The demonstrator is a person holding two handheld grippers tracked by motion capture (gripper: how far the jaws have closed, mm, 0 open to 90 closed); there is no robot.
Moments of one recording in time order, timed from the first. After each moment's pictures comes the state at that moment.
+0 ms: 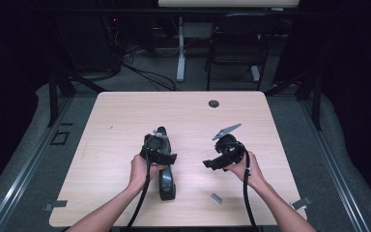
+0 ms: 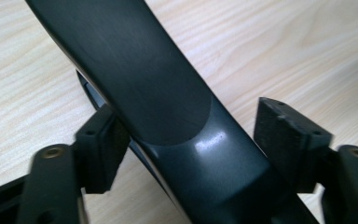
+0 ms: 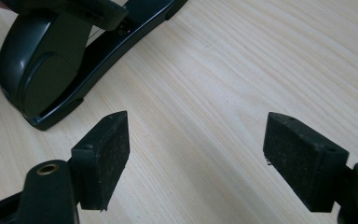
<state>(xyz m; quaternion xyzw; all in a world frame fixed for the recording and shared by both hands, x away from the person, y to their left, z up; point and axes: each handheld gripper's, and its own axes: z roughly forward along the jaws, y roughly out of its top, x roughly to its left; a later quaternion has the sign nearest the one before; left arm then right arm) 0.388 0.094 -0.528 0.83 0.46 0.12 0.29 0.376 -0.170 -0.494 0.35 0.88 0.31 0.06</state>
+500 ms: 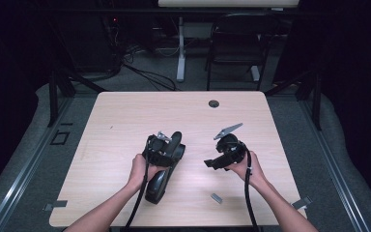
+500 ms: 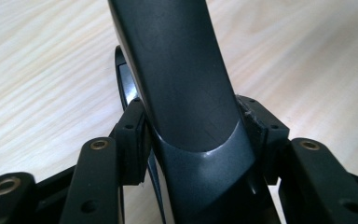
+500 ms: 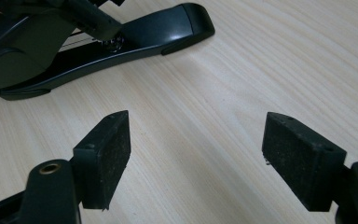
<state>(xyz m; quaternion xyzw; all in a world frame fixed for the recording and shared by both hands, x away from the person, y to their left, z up) 0.386 0.091 -0.526 0.87 0.38 0.06 0.32 0.377 -0.173 -0.495 0.35 0.88 0.31 0.06</state>
